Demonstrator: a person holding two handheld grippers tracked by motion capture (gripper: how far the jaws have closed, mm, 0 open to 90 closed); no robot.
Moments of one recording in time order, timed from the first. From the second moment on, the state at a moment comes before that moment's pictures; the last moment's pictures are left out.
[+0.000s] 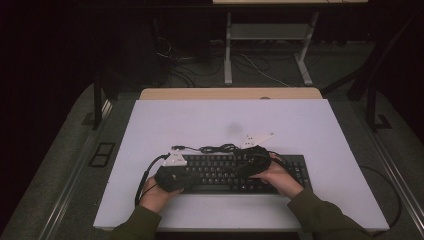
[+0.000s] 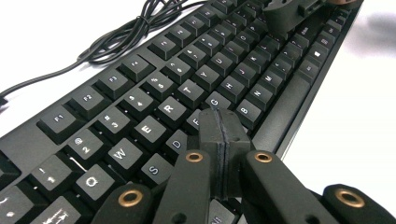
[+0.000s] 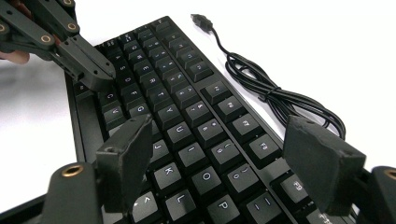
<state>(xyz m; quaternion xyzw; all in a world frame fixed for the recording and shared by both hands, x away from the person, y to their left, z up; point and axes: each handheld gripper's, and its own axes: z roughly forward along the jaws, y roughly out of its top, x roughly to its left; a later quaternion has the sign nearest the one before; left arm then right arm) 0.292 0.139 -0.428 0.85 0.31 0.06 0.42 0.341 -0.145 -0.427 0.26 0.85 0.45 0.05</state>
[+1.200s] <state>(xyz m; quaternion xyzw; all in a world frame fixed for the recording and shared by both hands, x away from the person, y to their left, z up) 0.318 0.144 -0.429 0.84 0.33 0.09 0.41 0.341 -0.144 -0.428 0.26 0.85 0.45 0.05</state>
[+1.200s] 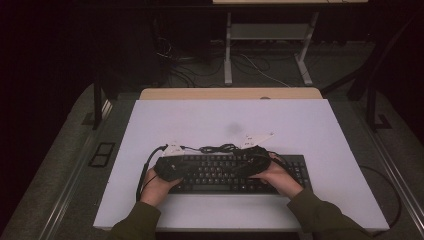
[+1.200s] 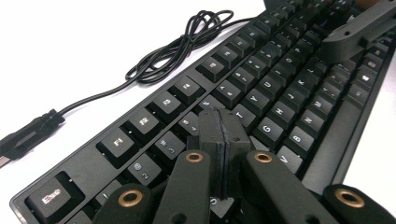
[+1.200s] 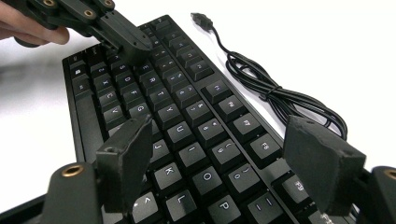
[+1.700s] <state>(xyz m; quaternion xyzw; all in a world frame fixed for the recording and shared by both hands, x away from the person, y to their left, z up) 0.320 0.142 -0.434 0.85 0.33 0.09 0.41 0.341 -0.144 -0.428 0.26 0.85 0.45 0.05</state>
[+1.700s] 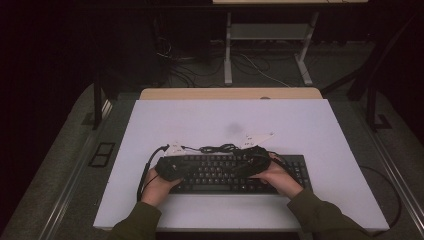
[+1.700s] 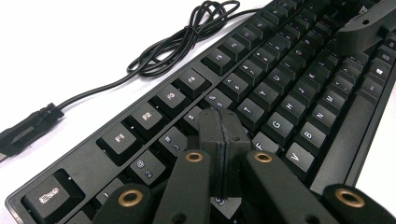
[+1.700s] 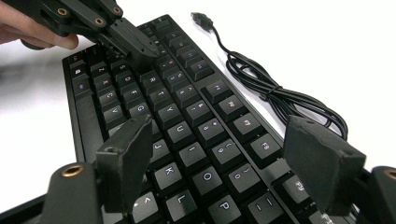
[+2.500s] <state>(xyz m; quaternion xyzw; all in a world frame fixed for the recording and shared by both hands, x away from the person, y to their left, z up) 0.319 0.142 -0.434 0.85 0.33 0.08 0.41 0.342 -0.144 -0.428 0.27 0.85 0.45 0.05</state>
